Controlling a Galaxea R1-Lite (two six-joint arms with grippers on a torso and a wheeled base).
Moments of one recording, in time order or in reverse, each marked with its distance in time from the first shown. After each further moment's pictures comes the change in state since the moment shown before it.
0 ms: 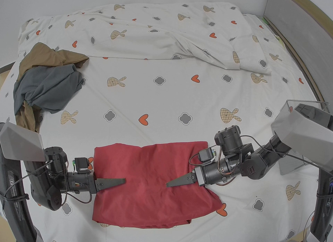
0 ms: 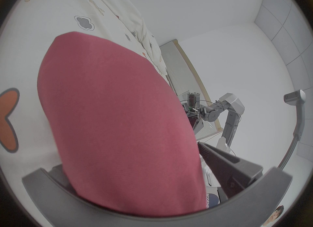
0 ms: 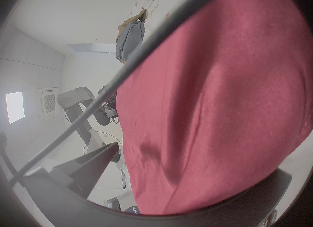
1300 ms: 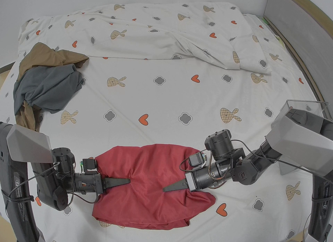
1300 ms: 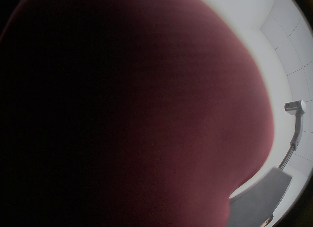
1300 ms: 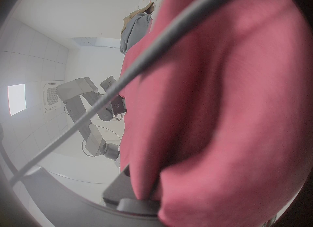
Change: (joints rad) left arm -0.050 0.051 -0.052 0.002 0.002 -0.087; right arm 0.057 0.046 -0.032 -0.041 -0.002 -0.011
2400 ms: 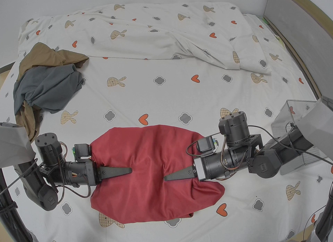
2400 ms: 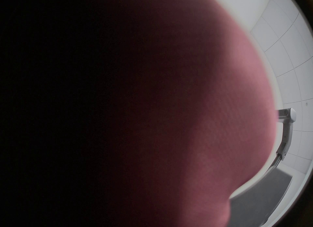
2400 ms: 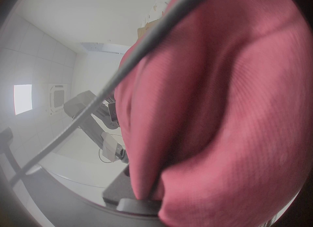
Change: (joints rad) left arm -0.079 -0.287 0.053 -0.001 0.000 -0.203; right arm 0.014 -0.208 0.064 0.004 0.002 0.100
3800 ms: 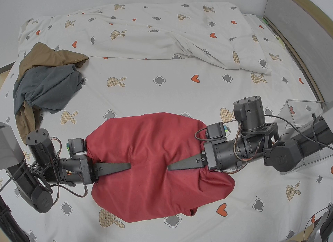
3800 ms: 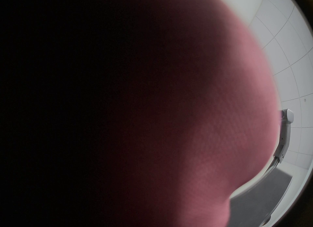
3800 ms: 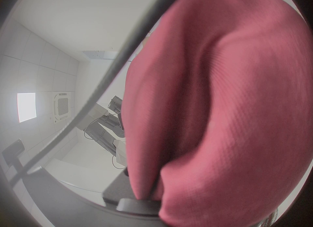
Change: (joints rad) left arm -0.032 -0.119 0.026 0.000 0.046 -0.055; right arm 0.004 -0.149 0.014 0.035 -0.008 0.128
